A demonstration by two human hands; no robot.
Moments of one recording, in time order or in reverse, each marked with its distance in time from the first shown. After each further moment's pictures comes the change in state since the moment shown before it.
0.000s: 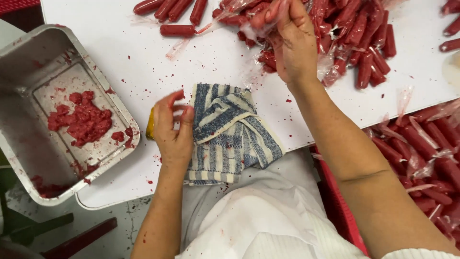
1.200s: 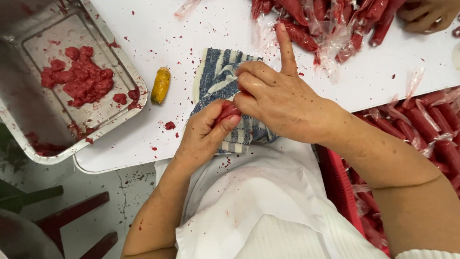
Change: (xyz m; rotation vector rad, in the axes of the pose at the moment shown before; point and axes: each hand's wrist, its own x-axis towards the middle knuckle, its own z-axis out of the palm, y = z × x) left_hand -0.041 0.038 -0.032 -0.305 -0.557 -0.174; right_hand -0.101 -0.060 0.074 -1.557 -0.931 -0.626
